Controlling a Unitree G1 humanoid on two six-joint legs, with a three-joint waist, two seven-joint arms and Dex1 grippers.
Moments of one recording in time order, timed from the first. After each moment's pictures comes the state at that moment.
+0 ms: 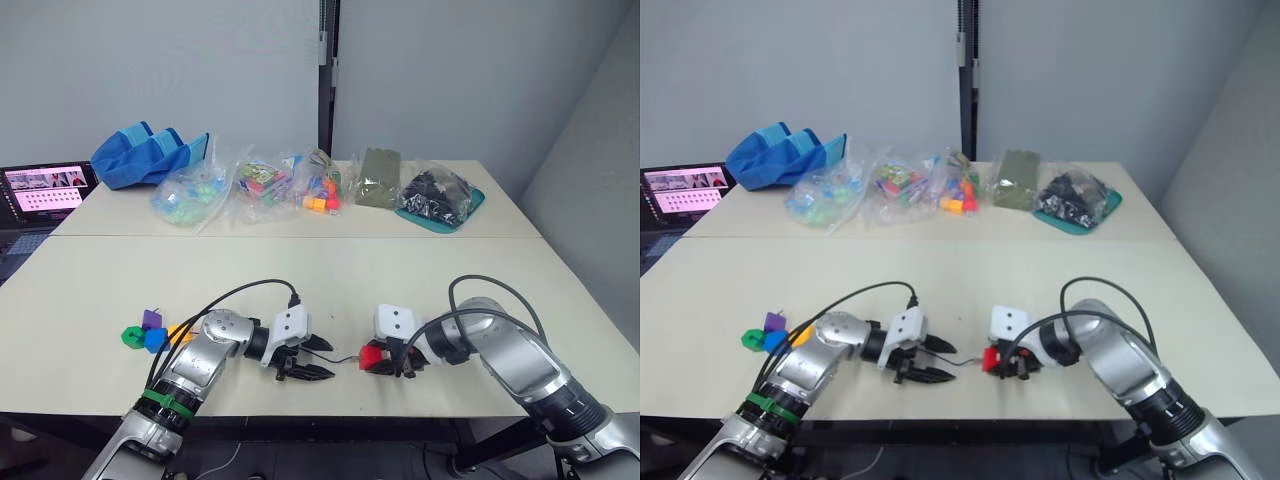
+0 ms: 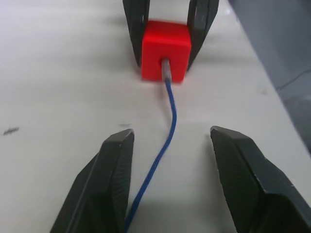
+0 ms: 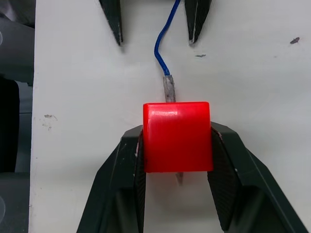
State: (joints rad) left arm -0.53 0.48 -0.33 0.21 -0.14 0.13 -1.28; right arm -0.55 -0.73 0.40 -0.23 0.04 0.61 1.20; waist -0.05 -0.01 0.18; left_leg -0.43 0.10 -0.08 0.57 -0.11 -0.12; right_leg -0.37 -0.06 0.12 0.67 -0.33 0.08
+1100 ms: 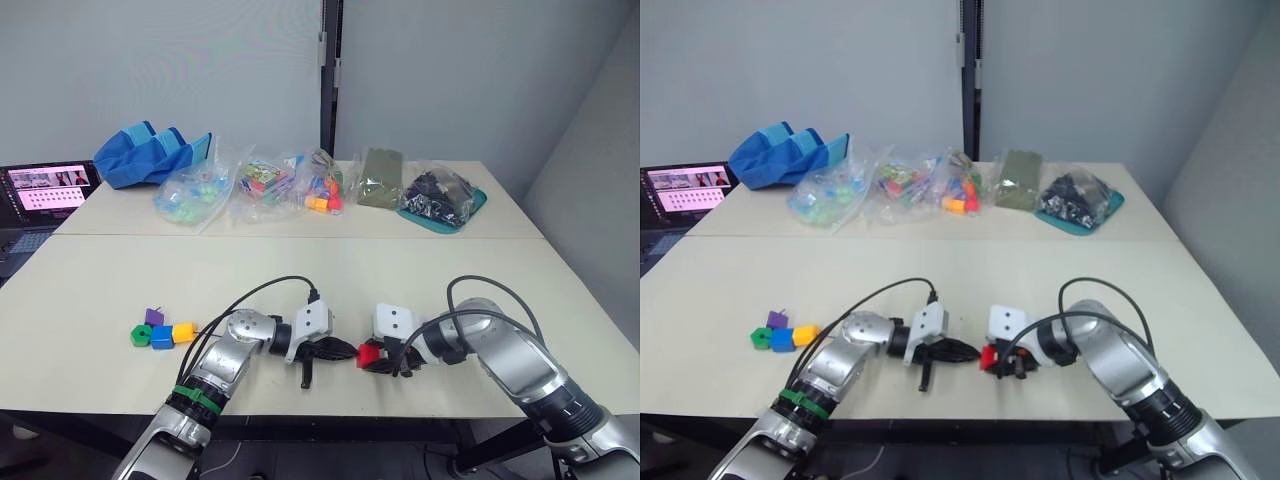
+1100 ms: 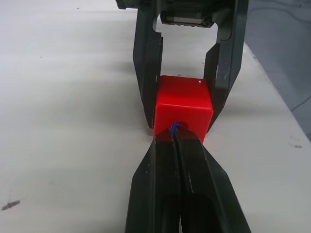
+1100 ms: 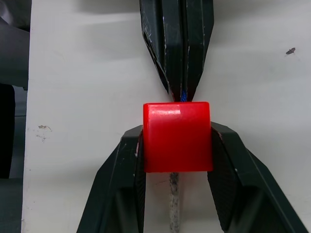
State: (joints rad) left arm -0.58 0.33 -0.32 0.30 -0.16 0.13 -1.22; right arm -0.55 -0.72 0.40 -0.23 0.04 0.61 1.18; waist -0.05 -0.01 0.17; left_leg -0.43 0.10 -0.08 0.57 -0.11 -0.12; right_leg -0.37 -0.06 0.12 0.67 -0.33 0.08
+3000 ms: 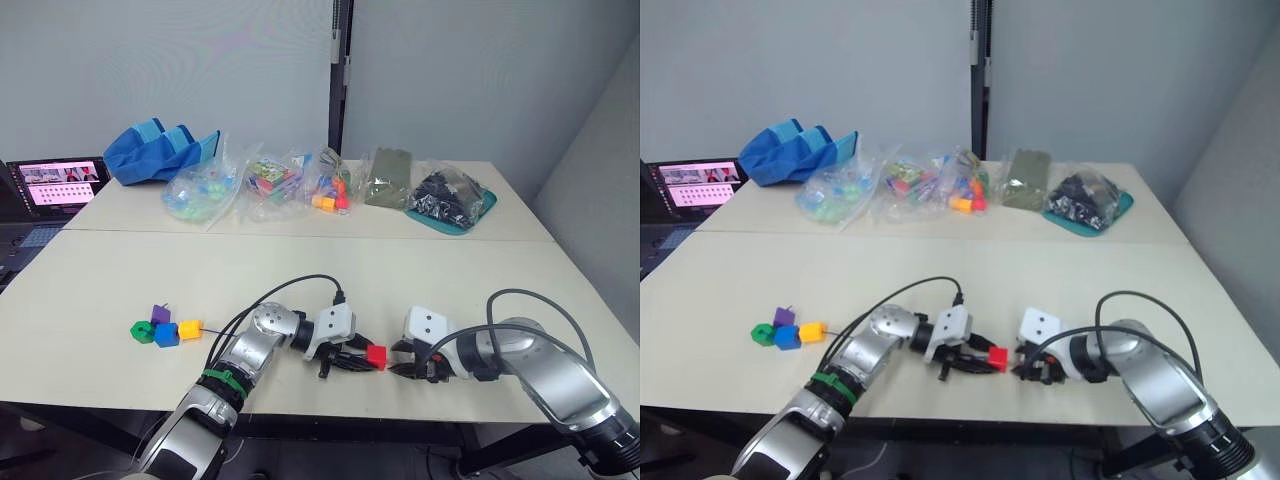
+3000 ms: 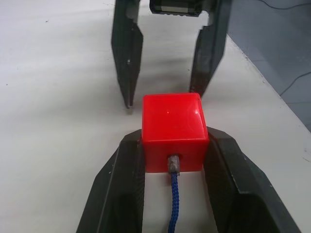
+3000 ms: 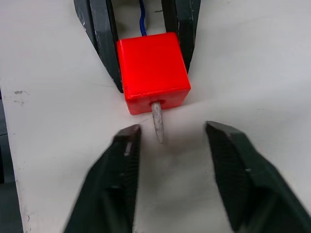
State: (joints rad) left arm -0.70 0.23 -0.37 0.53 -0.08 -0.08 -1.29; right arm -0.36 -0.84 0.26 -0.36 0.17 0.70 1.01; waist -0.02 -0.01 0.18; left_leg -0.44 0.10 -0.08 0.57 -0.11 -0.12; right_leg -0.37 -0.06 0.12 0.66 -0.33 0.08
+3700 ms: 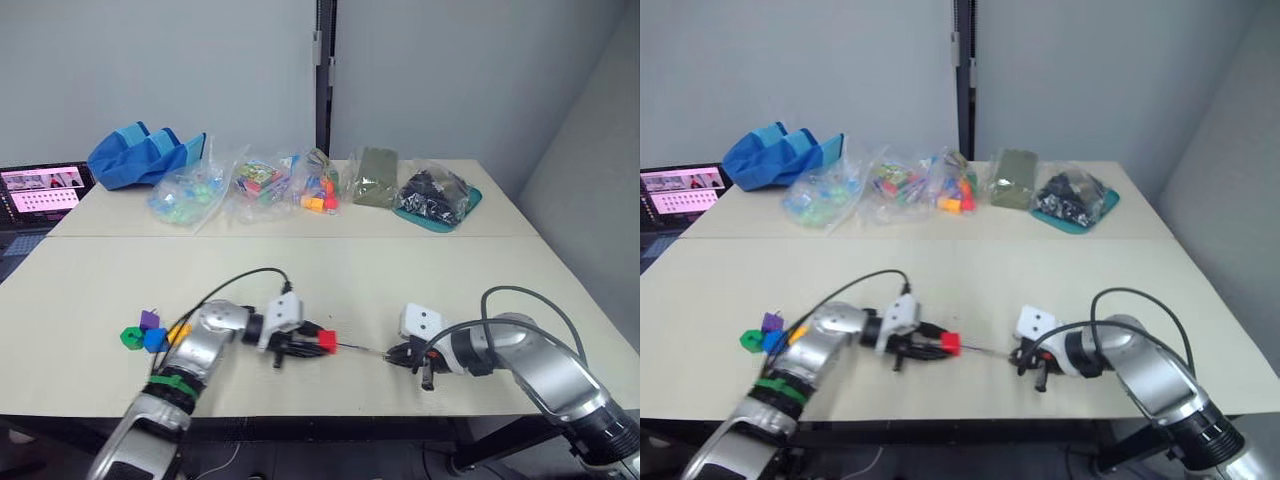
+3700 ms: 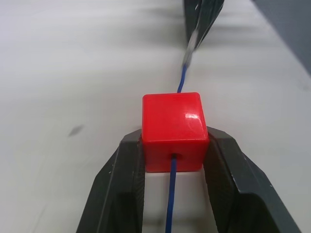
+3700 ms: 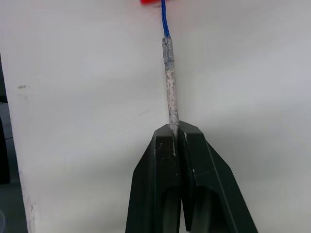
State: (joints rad) left arm -0.61 0.51 -0.24 0.44 -0.16 -0.03 -1.32; right arm -0.43 -0.81 0.30 -0.29 0.18 0.67 1.05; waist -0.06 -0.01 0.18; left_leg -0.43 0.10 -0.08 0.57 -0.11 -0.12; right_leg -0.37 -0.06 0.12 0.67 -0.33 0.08
